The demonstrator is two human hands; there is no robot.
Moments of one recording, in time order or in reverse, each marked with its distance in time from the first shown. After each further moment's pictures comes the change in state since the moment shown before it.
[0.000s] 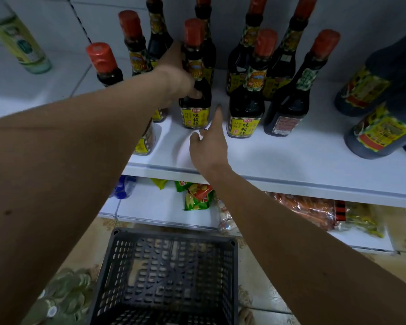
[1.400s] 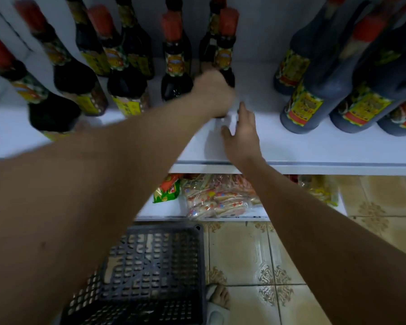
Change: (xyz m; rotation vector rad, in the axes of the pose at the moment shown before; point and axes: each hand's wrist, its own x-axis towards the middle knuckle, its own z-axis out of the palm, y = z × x) left_hand -0.042 0.166 0.134 -0.006 -0.084 -0.092; right_hand -0.002 0.084 -0.170 -0.251 0.162 -0.074
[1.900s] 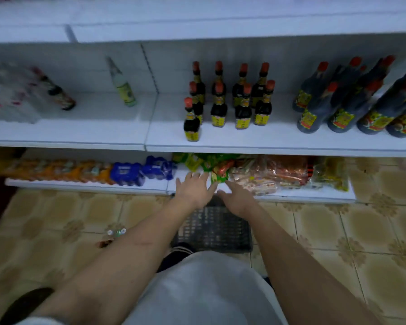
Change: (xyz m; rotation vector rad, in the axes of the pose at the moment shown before) left_hand -0.340 -0.204 -0.192 0.542 -0.315 -0.005; right_hand -0.322 -0.220 -0.026 -0.123 -0.622 0.220
